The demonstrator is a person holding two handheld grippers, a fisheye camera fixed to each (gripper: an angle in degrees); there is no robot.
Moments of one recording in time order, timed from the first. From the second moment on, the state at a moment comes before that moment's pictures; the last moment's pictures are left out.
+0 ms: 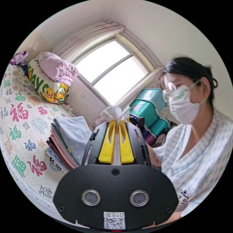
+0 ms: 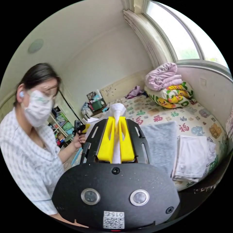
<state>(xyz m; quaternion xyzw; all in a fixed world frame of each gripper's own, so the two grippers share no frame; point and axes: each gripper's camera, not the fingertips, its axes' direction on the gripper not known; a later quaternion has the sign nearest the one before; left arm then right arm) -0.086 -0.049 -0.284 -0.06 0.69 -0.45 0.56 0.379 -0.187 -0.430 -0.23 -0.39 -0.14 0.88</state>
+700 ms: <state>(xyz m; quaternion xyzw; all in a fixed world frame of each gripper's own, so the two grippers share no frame) 0.273 -0.175 -0.260 -0.30 0.63 -0.15 0.70 0.698 -0.019 -0.239 -0.47 0.05 -0.11 0.88</state>
